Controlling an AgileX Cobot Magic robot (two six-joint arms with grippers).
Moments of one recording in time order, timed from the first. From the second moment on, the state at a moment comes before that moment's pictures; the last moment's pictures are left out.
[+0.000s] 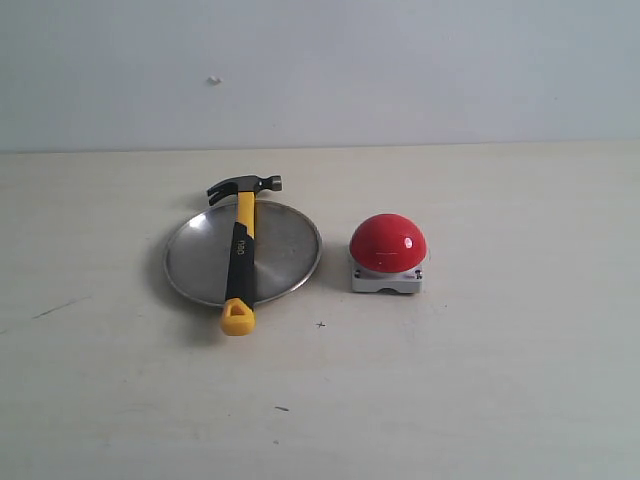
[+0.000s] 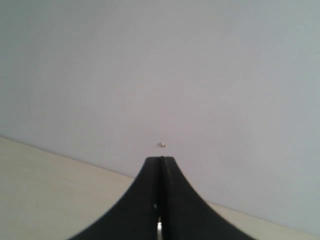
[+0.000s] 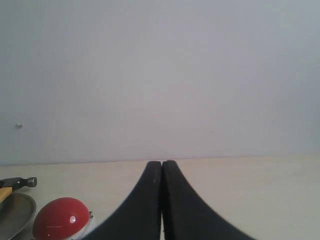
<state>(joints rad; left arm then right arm) 0.00 0.13 -0.13 1.09 -0.10 -1.50 -0.20 0.07 -0.05 1.47 0.13 -1.40</state>
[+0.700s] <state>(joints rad) 0.00 0.13 -0.13 1.10 -0.10 -1.50 -0.20 0.01 0.00 1.44 0.05 -1.40</state>
